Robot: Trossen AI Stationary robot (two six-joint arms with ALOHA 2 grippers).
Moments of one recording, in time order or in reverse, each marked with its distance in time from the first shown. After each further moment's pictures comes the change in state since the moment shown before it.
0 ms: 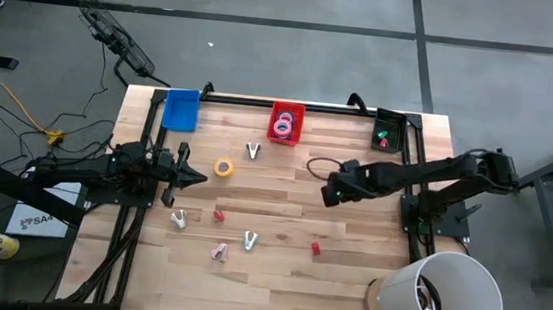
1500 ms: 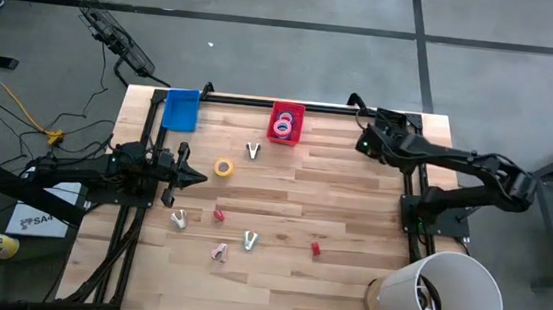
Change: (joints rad) left arm 0.000 0.000 0.000 0.000 0.000 0.000; right arm -0.577 -0.180 -0.180 0.021 0.277 0.137
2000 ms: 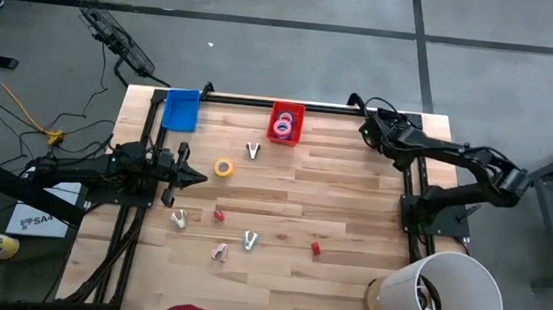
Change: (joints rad) left arm 0.000 0.000 0.000 0.000 0.000 0.000; right arm -0.133 0.089 0.000 0.161 0.044 0.195
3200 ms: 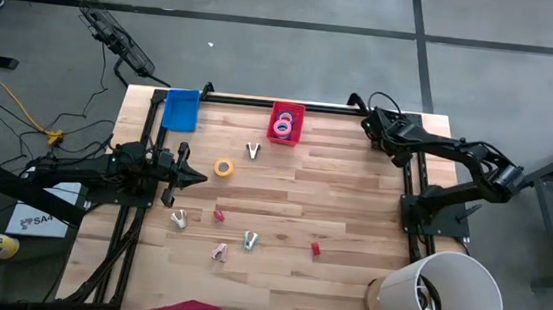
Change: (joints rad) left arm 0.000 0.000 0.000 0.000 0.000 0.000; right arm -0.082 0.045 0.000 0.101 -0.056 -0.052
